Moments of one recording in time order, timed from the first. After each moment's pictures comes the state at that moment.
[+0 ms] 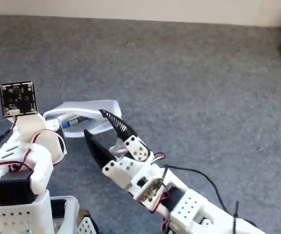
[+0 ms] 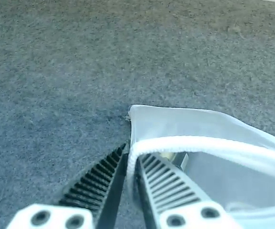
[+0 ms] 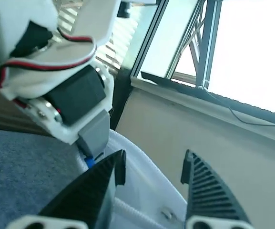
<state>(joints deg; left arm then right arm) -10.8 -68.4 40.9 75.7 8.9 -55.7 -63.6 90.4 -38.1 23.5</state>
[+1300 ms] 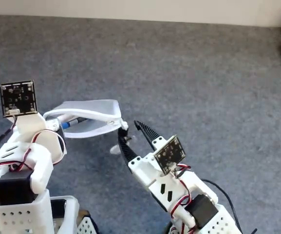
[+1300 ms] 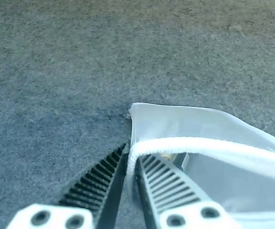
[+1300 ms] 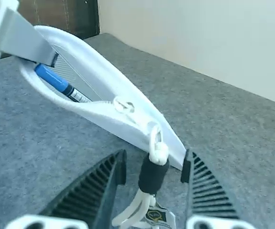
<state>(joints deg) -11.2 -68.4 41.0 75.7 8.9 -45.1 -98.0 83.1 32.9 3.6</state>
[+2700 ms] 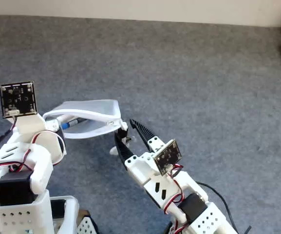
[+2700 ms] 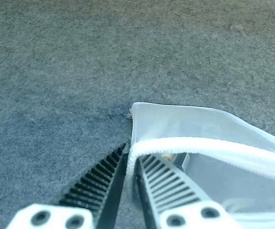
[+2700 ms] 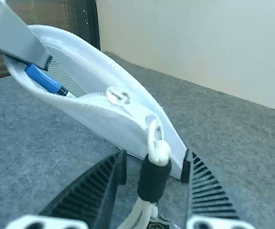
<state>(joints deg) -11.3 -68.5 41.7 75.6 8.9 -45.0 -98.0 95.8 14.5 1.7</state>
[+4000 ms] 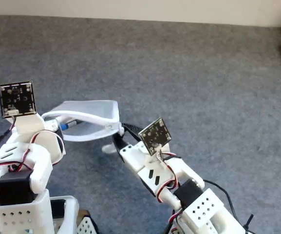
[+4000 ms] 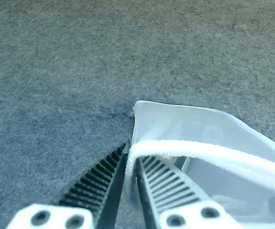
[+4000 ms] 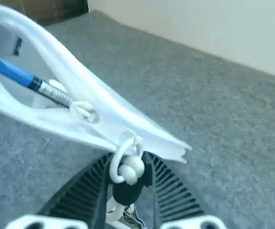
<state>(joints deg) -11.3 -68.5 41.7 75.6 8.6 -44.4 -72.8 79.9 18.2 1.7</state>
